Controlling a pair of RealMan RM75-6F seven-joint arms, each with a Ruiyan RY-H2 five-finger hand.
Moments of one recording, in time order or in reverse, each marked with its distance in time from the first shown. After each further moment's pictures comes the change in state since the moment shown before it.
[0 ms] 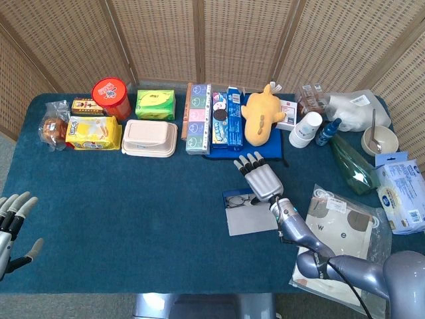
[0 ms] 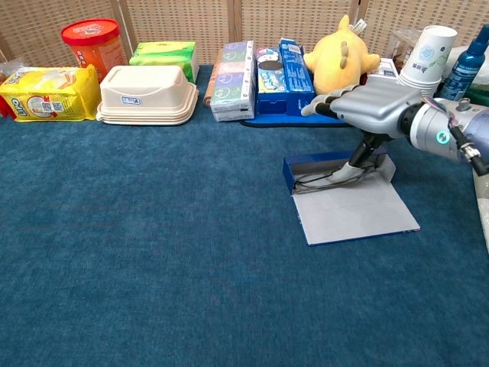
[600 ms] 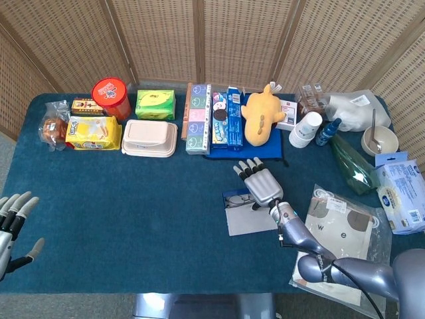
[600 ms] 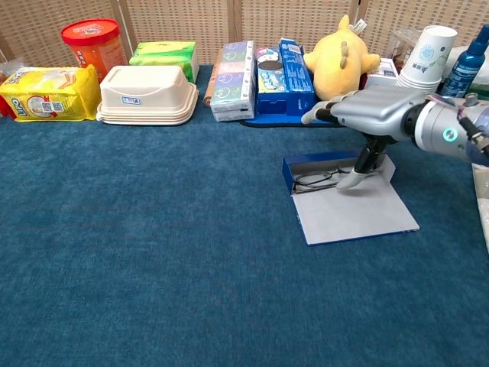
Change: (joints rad) left arm -0.003 -0.005 0.000 0.016 0.011 0.005 -0.025; right arm 0.014 0.084 -0.004 -0.176 0.133 -0.019 -0.096
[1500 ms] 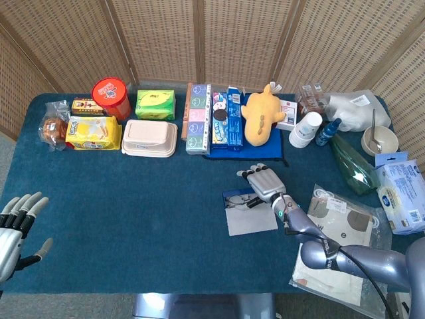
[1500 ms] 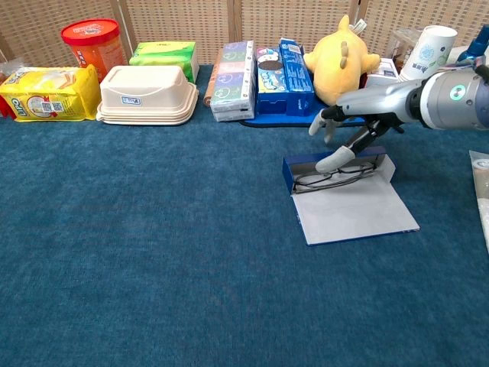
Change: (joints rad) left arm -0.025 -0.033 0.002 0.012 -0.010 -0.048 -0.009; right arm 0.138 0.135 -0.018 -0.097 0.314 -0.161 0.140
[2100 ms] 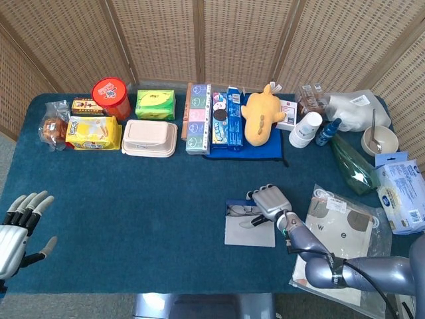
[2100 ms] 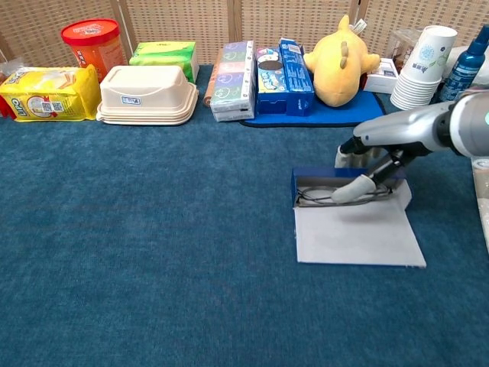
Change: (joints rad) left arm -0.022 -0.011 0.000 0.012 -0.004 -0.026 -0.013; right arm 0.053 0.087 -0.142 -0.254 0.132 0.138 -0.095
